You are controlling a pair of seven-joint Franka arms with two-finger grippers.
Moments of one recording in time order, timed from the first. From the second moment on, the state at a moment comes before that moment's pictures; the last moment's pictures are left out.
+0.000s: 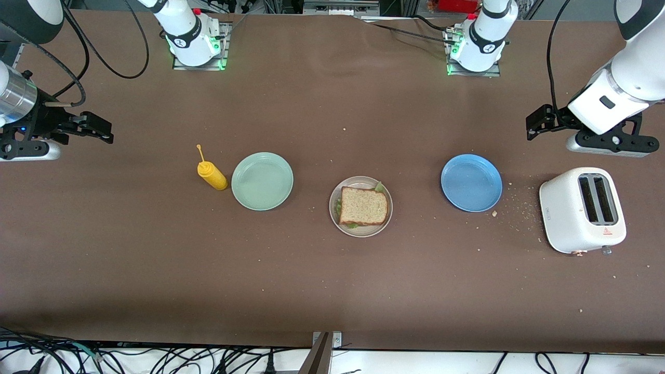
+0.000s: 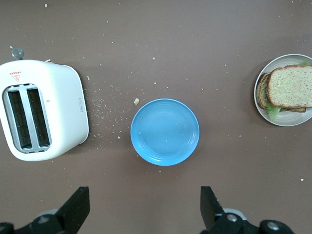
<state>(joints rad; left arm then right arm) 0.01 0.03 -0.13 -1.63 0.02 1.60 -0.03 0.06 0.09 -0.01 -1.58 -0.02 1.60 0.00</state>
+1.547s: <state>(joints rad) 0.01 0.03 -0.14 -1.63 0.02 1.60 -0.03 0.06 0.09 -0.01 -1.58 -0.02 1.61 0.00</state>
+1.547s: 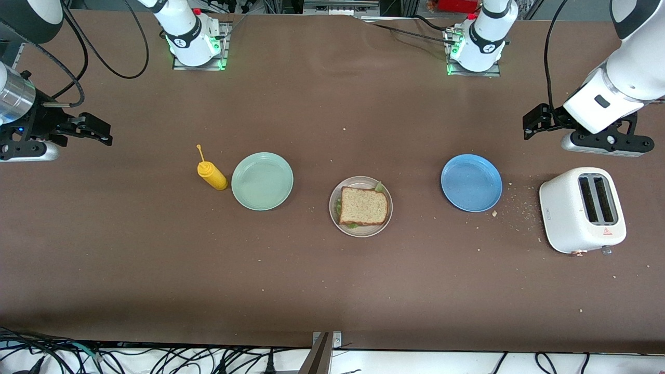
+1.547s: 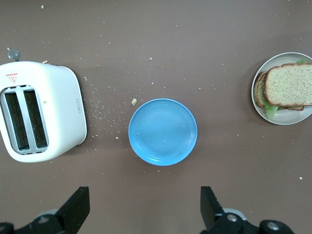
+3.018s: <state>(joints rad) 0.01 0.03 -0.13 -1.63 0.02 1.61 -0.03 0.06 0.09 -0.01 -1.58 -0.02 1.62 0.00</state>
